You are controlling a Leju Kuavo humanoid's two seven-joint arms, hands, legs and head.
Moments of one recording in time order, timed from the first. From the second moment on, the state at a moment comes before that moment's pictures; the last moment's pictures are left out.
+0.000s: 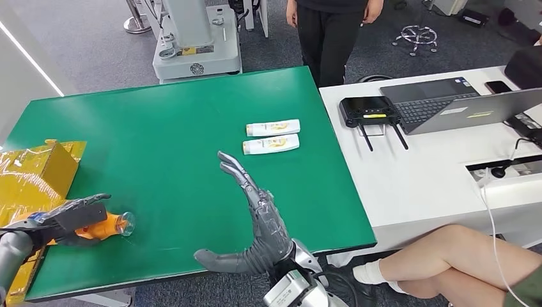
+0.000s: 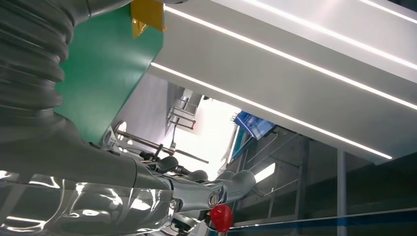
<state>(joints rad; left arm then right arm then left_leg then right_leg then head) -0.75 0.41 -0.37 -0.40 -0.89 -0.45 -0.59 -0.12 0.13 0.64 -1.46 0.28 -0.24 -0.53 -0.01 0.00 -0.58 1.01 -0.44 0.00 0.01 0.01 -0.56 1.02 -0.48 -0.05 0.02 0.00</state>
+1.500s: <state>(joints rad) -0.68 0.52 -0.53 -0.52 -0.71 -0.14 -0.62 -0.13 0.13 0.63 -1.46 0.25 -0.24 -0.55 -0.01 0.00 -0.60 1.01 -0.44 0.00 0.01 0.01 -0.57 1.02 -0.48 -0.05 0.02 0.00</state>
